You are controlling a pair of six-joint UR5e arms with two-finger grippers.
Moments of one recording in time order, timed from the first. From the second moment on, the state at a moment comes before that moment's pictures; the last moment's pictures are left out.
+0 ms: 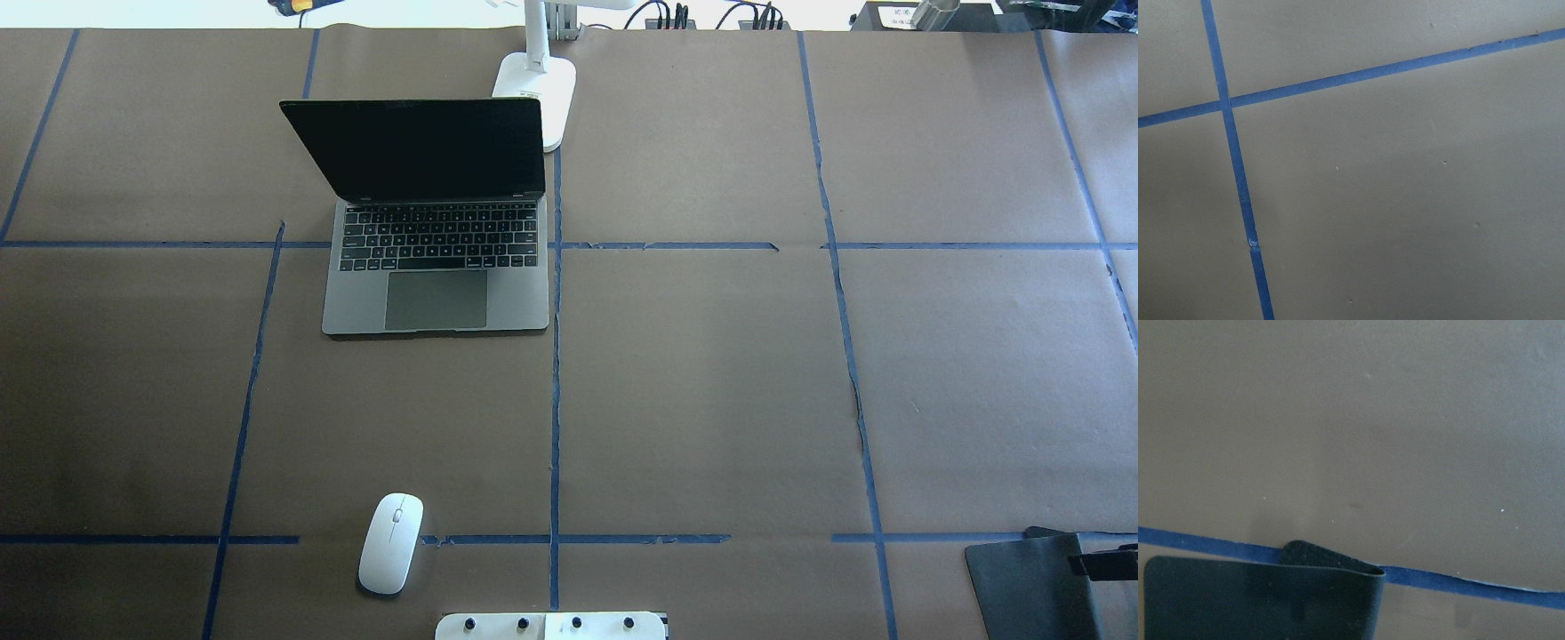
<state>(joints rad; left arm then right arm) -1.24 -1.40 -1.79 -1.92 -2.30 -0.29 0.37 -2.25 1.84 -0.36 1.89 1.20</state>
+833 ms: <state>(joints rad) -1.24 -1.39 -1.79 -1.92 -2.34 -0.28 0.26 -2.24 1.81 -0.36 1.81 1.24</state>
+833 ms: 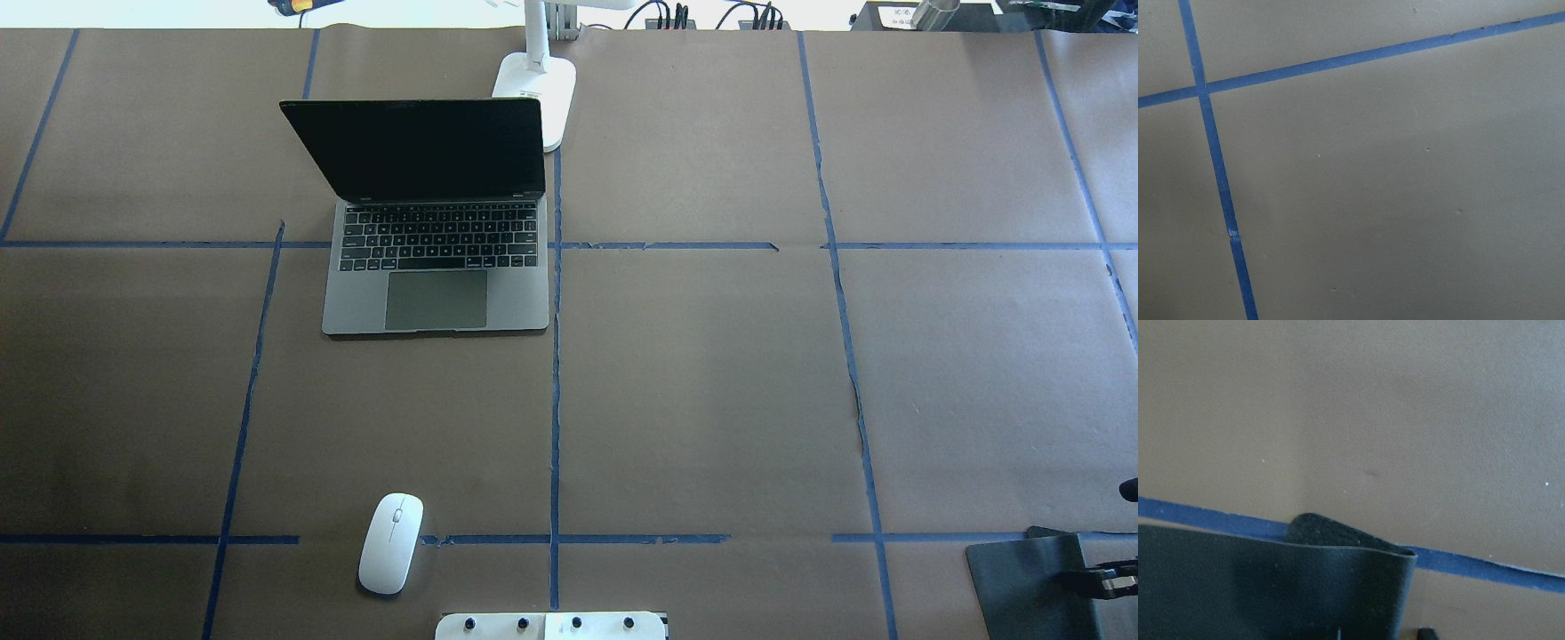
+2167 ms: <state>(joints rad) -1.24 -1.39 -1.79 -1.92 -2.35 -0.28 0.34 -2.16 1.93 -0.38 1.81 1.28</state>
